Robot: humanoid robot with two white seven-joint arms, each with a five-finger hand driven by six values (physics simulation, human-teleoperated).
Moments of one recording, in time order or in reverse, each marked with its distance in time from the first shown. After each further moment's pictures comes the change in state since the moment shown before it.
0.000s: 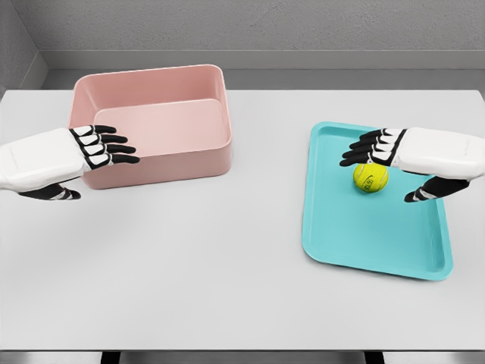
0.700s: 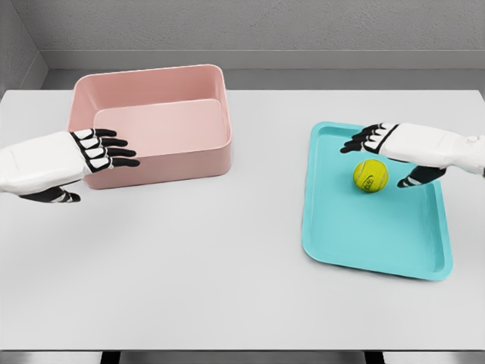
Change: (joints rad) left arm 0.009 -0.001 0.001 -0.001 -0.008 0.000 -0.002; right arm -0.029 0.221 0.009 0.289 0.245 0.000 -0.004
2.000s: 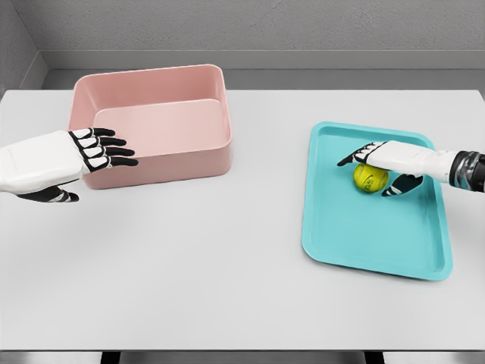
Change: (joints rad) left arm 0.000 0.007 0.001 0.000 0.007 0.000 0.000; right arm -0.023 0.186 0.033 0.298 0.101 0.000 0.003
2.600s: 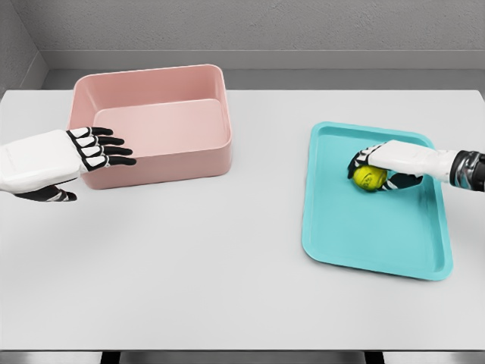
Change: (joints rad) left arm -0.002 0.009 0.001 0.000 0.003 0.000 0.000; right arm -0.006 0.000 -0.004 -0.001 0.015 0.000 0.000
